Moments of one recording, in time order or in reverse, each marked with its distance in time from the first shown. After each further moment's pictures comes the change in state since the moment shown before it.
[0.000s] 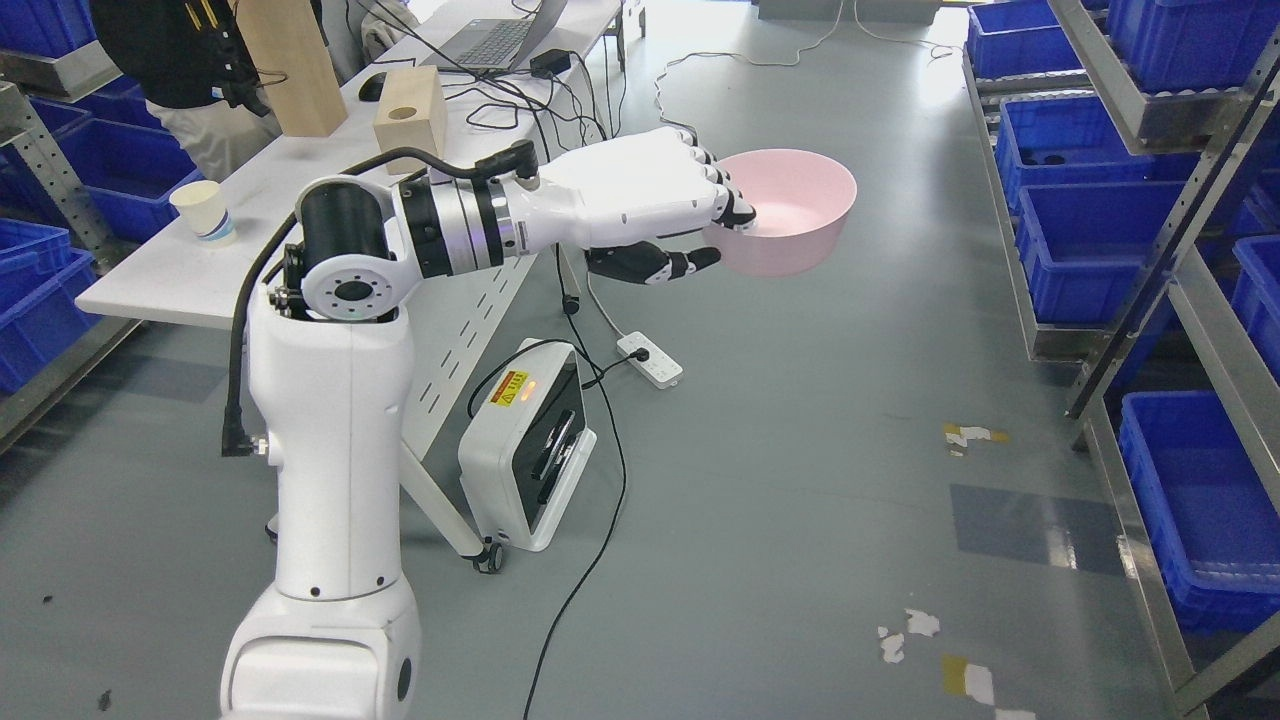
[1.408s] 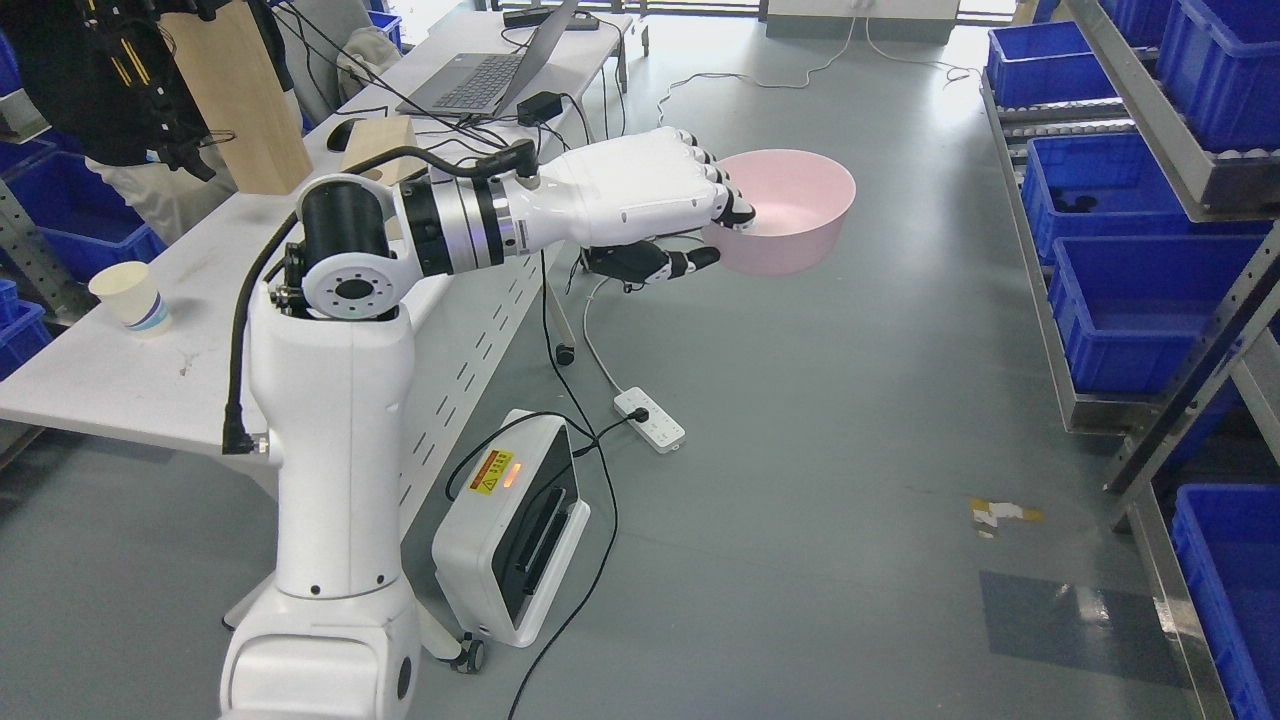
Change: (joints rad) left arm -0.003 0.000 0.000 0.008 -0.001 0.000 0.001; right arm 0.000 0.000 0.000 0.000 0.000 0.000 0.000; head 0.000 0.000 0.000
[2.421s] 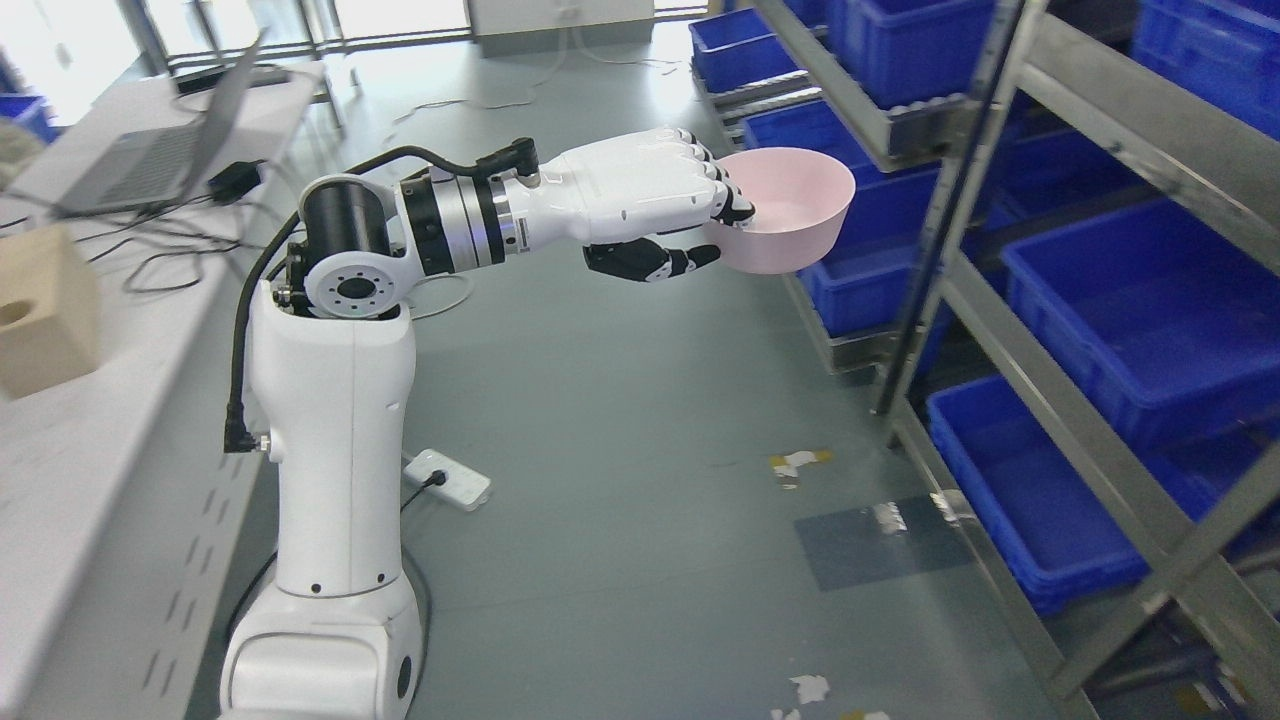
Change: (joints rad) left arm -0.003 0.000 0.000 0.012 -0.003 0.000 0.011; right arm 0.000 0.000 0.000 0.000 0.000 0.000 0.000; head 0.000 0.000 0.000
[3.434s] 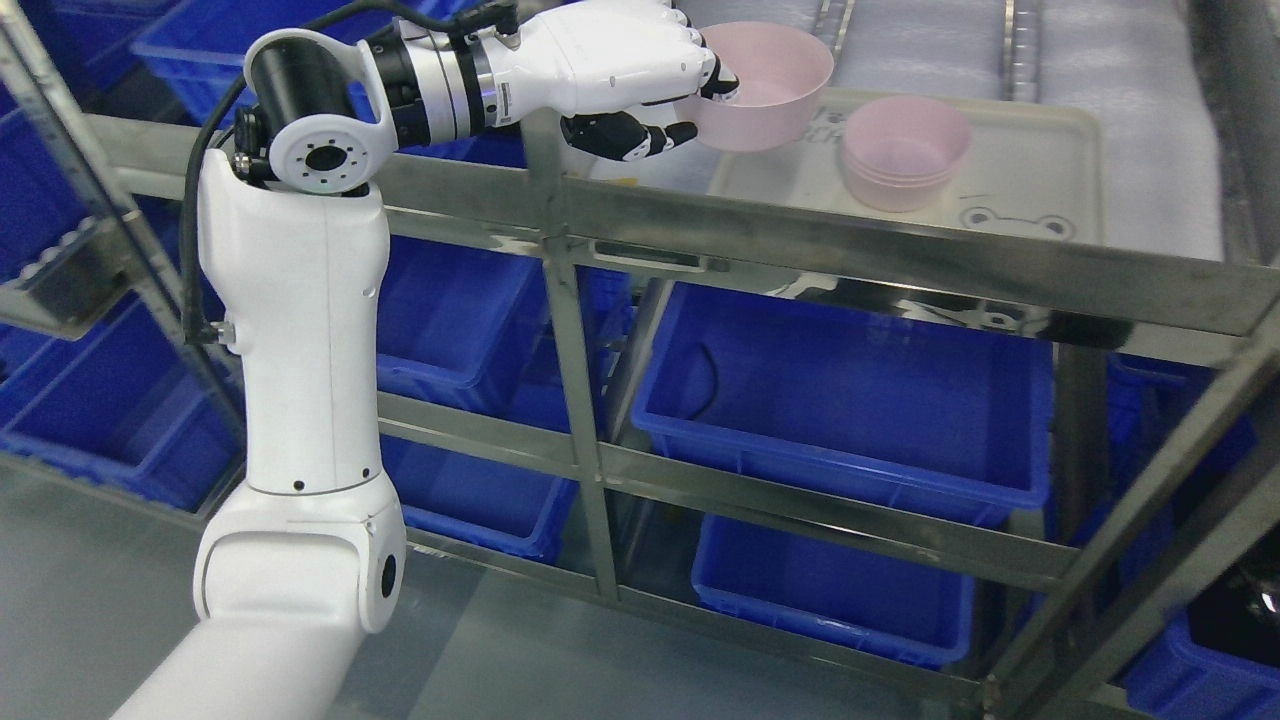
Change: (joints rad) left arm -0.242 0.027 -0.010 0.138 -0.163 0.000 0.019; right arm 0.000 0.000 0.000 0.000 0.000 0.000 0.000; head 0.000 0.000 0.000
